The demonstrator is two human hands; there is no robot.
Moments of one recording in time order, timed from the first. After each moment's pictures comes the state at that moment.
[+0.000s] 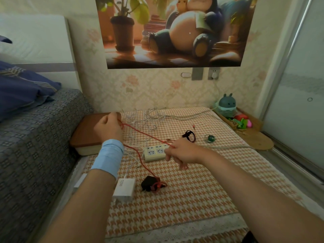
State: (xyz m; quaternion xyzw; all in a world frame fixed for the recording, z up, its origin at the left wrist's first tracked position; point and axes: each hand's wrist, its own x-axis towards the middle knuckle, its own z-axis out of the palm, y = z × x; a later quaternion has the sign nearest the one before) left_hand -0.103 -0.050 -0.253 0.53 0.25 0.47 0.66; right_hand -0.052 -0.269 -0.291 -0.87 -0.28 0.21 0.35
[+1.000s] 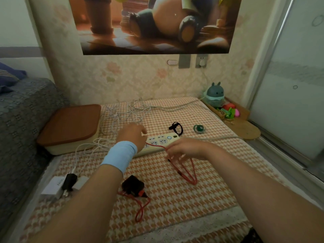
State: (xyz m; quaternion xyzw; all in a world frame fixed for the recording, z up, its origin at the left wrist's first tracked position) left_hand -0.032 -0.101 -0.314 0.99 0.08 0.08 0.11; right_hand 0.004 -0.318 -0.334 -0.84 -0.18 0.32 0.40
